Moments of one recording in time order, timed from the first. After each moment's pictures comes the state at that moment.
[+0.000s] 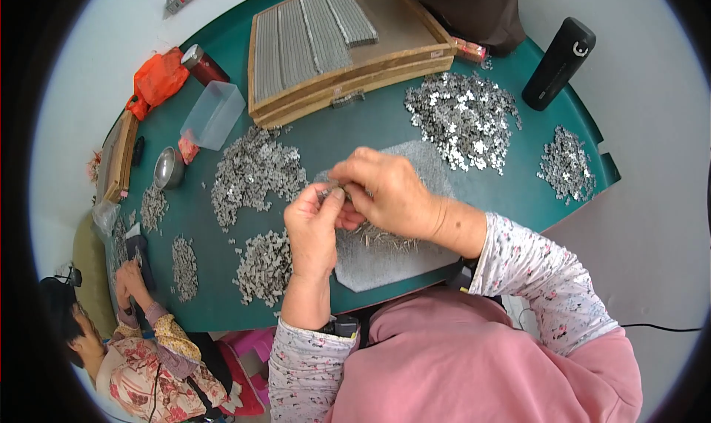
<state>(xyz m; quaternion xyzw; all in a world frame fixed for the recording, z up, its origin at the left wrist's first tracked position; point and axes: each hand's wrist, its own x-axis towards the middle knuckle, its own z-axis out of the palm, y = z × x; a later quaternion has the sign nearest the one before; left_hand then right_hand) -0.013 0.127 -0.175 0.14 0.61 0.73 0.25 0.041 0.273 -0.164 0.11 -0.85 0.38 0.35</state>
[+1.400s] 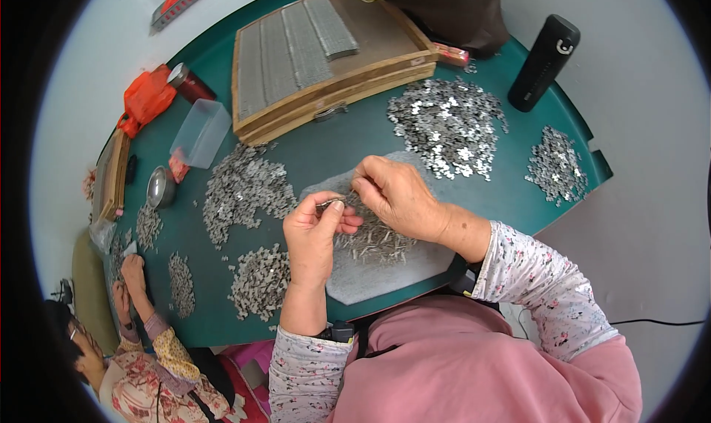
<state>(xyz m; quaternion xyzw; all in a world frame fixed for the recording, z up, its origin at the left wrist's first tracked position) -0.013 0.140 -0.181 0.17 0.60 0.73 0.27 0.057 0.295 -0.171 -0.03 -0.85 0.45 0.27</state>
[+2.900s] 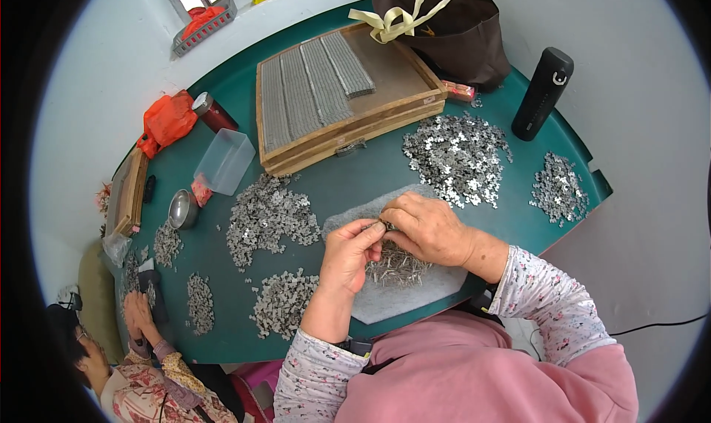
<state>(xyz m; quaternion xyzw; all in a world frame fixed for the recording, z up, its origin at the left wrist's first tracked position) -0.020 0.153 -0.178 0.10 0.53 0.72 0.44 0.081 0.307 -0.160 0.12 -0.91 0.24 0.32</state>
